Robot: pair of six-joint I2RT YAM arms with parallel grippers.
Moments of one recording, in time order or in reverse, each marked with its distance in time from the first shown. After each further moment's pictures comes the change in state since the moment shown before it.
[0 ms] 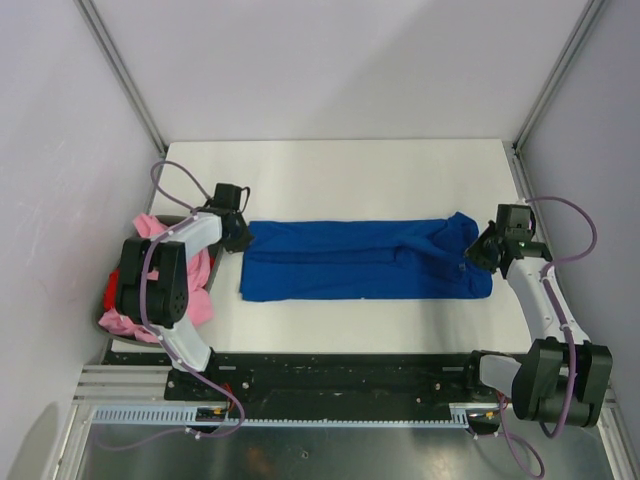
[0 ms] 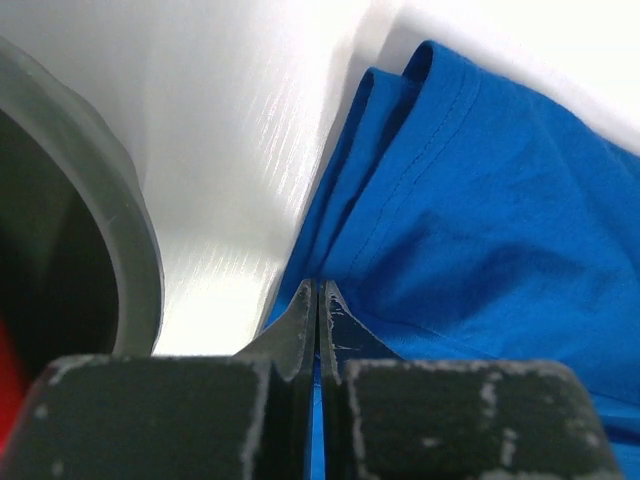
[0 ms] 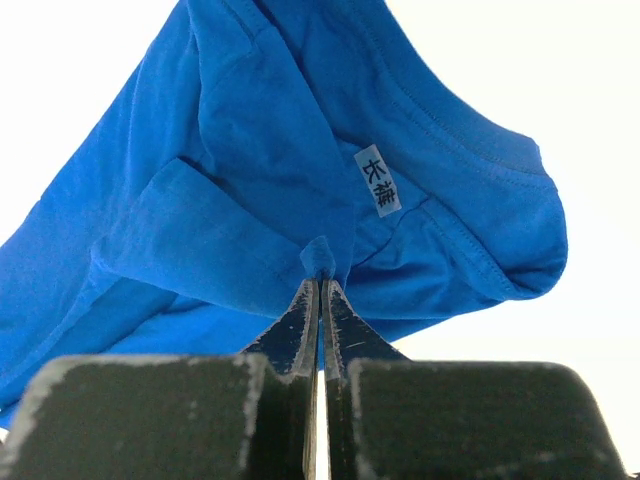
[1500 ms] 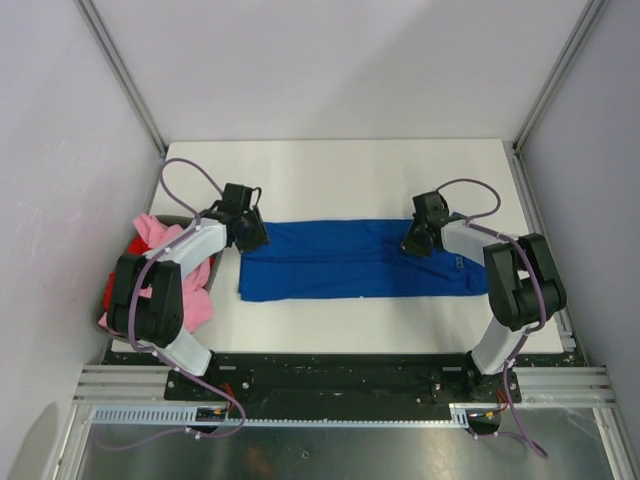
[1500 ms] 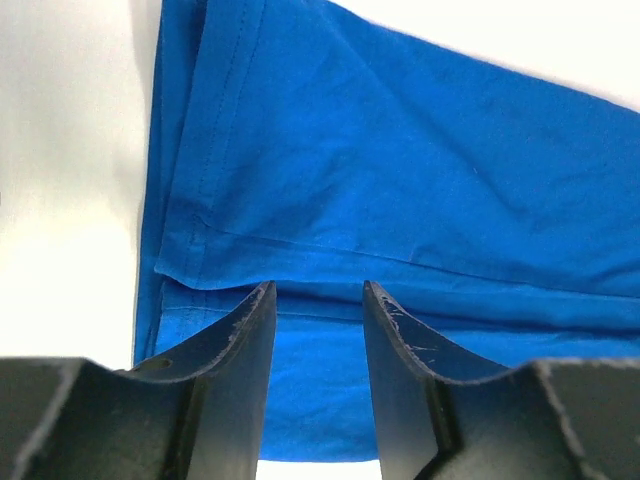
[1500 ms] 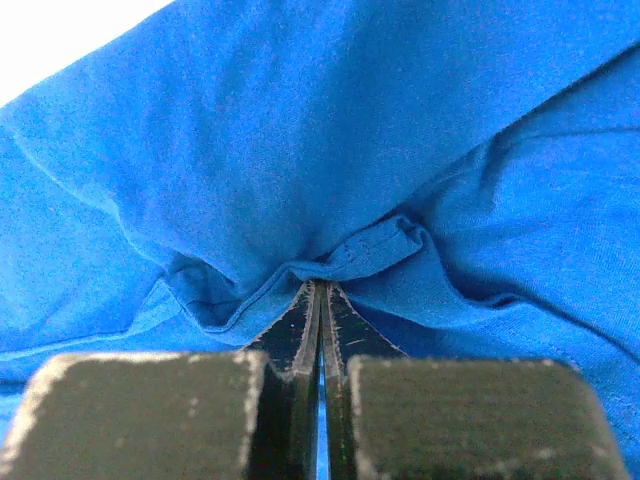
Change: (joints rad) left arm -0.105 -0.124 -0.030 0.000 0.083 -0.016; right arm 0.401 0.572 0.157 0.298 0.048 0.078
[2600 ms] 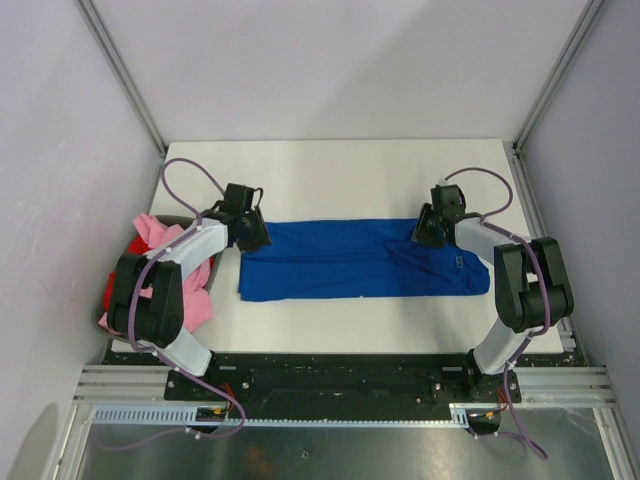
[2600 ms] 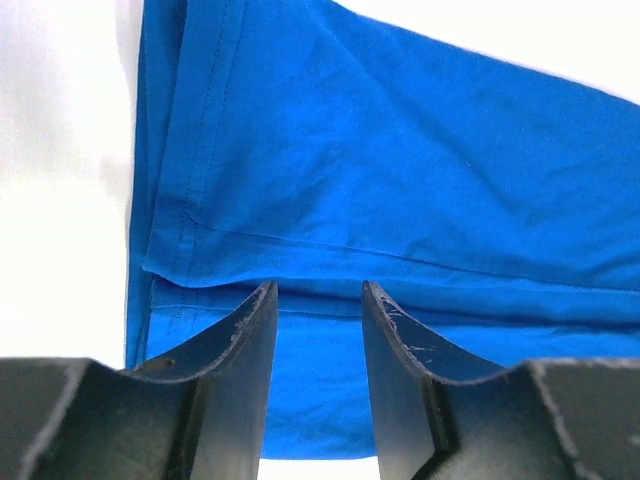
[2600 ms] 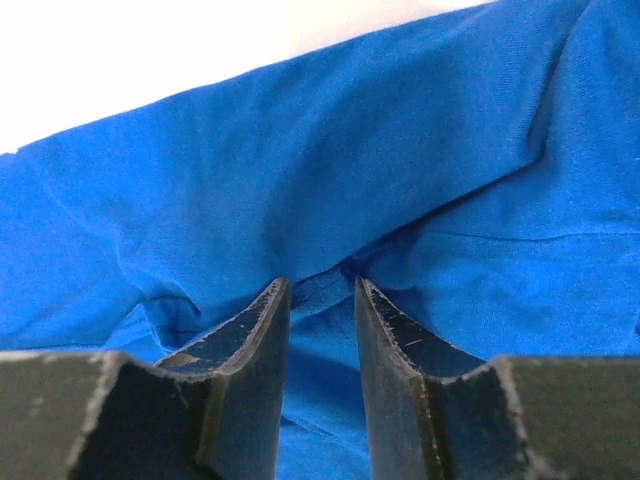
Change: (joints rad) left arm -0.013 0.000 0.000 0.000 0.002 0.000; right arm -0.106 -0.037 0.008 0.064 -0.047 -0.198
